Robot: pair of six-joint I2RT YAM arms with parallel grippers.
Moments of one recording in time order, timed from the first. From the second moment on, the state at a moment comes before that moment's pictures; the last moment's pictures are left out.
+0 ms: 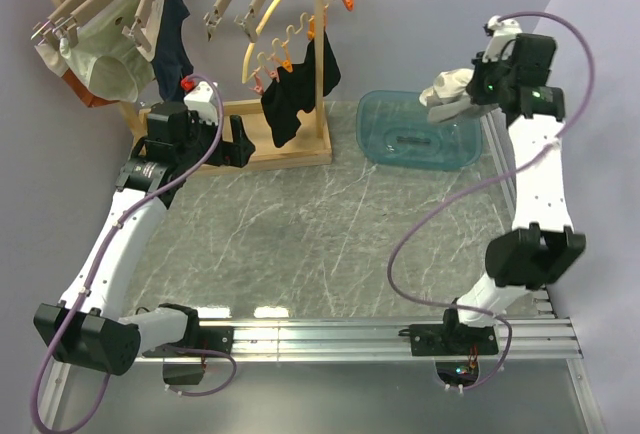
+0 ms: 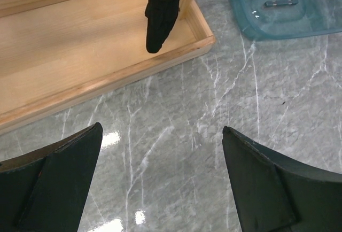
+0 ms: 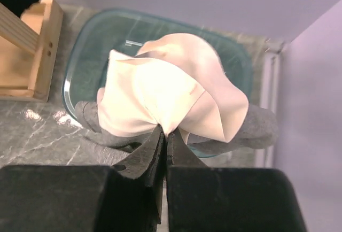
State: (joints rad) left arm -0.21 1.19 1.27 -0.52 0.21 -0.13; right arm -0.12 1.69 1.92 -0.75 -0.23 -0.16
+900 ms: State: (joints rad) left arm -0.21 1.18 1.23 -0.54 0.43 -0.10; right arm -0.08 1.33 1.29 -0.89 -0.76 -0.15
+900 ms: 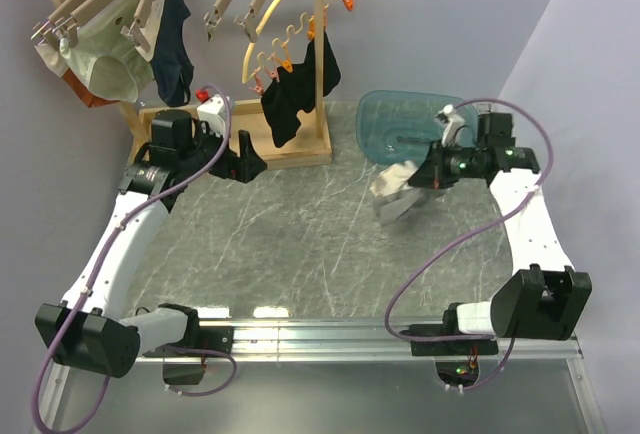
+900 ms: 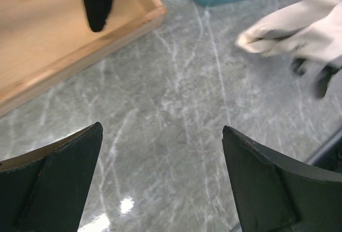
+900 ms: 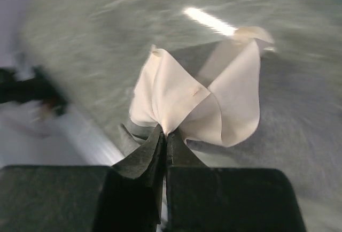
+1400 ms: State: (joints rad) left arm -0.26 1.13 1.04 -0.48 0.65 0.10; right arm 0.02 1.71 1.14 -0.97 -1.25 -0.23
